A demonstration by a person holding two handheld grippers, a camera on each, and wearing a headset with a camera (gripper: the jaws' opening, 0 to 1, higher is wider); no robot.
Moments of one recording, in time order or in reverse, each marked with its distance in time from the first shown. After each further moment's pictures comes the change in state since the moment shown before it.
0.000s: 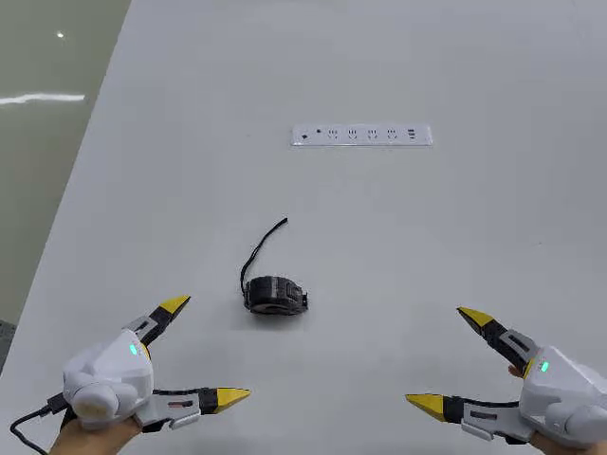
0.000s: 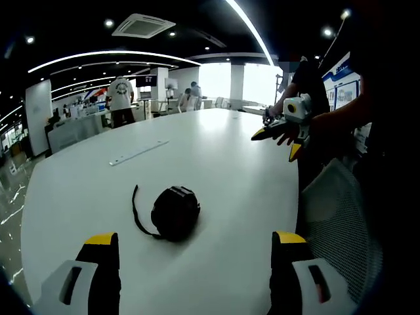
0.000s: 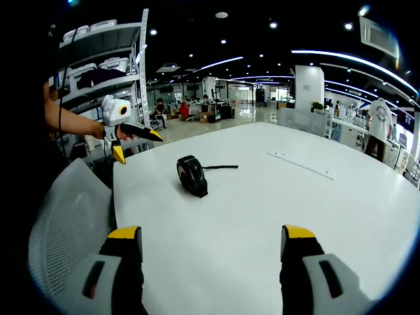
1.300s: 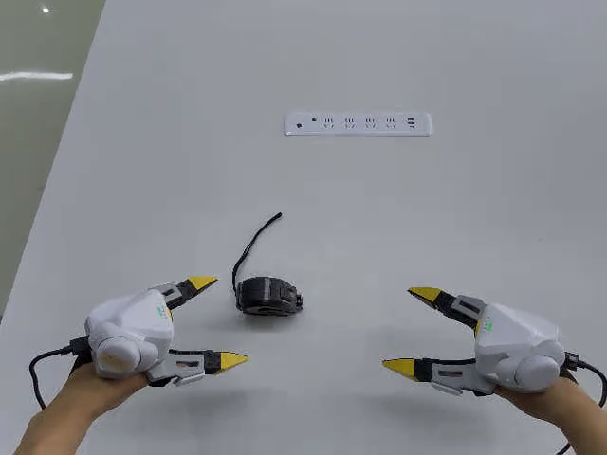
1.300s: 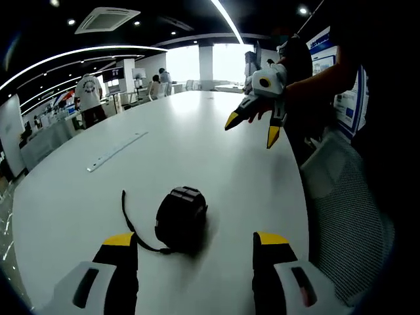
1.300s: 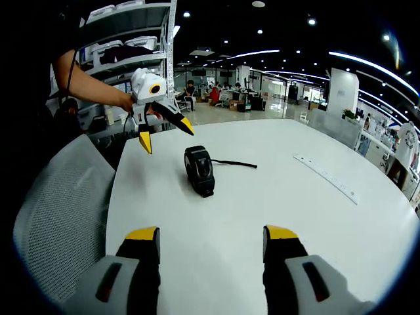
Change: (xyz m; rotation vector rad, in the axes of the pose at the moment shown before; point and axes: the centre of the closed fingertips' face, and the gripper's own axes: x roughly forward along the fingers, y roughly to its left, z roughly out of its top) left arm 0.051 0.021 0.001 0.164 0.115 -0.149; right arm 0.061 -0.011 0.006 -0.167 0.093 0.167
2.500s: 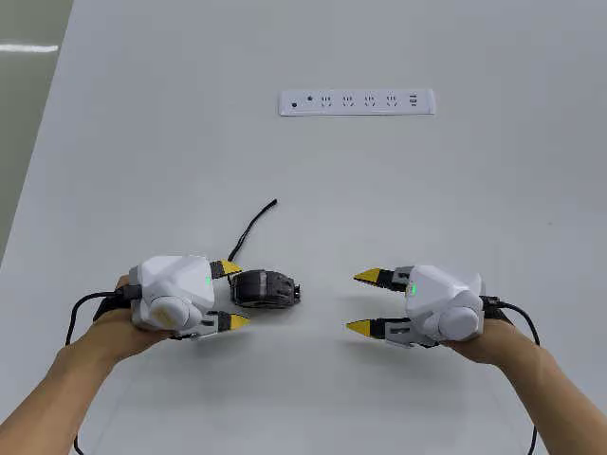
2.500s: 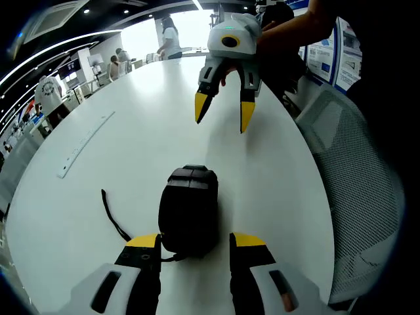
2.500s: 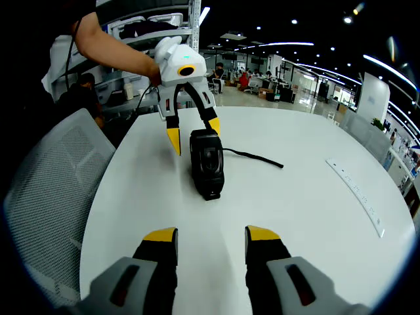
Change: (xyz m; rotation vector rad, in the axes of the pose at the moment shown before) left arm 0.054 0.016 -0.026 0.225 0.231 -0.153; right arm 0.077 -0.002 -0.003 -0.139 0.114 0.157
